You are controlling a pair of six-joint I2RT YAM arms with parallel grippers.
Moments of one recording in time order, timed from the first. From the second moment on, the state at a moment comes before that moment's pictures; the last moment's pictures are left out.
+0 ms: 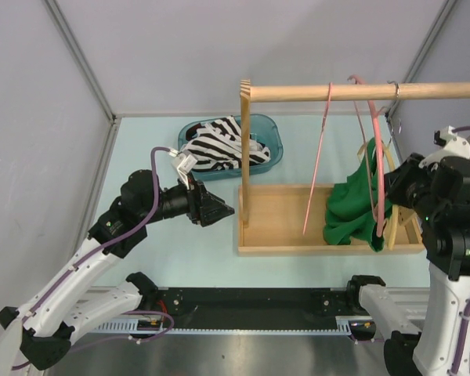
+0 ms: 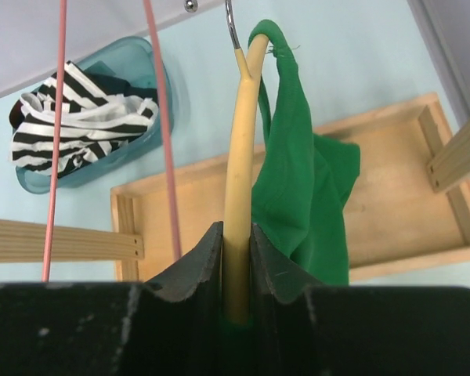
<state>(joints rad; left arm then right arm) -0.67 0.81 0.95 -0.37 0.47 -0.50 -0.05 0.88 1.64 -1.18 -0.03 0.31</state>
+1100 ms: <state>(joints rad) -0.91 0.84 0.61 0.05 0.38 -0.74 -0.05 0.20 1.01 -1.28 -0.66 0.71</state>
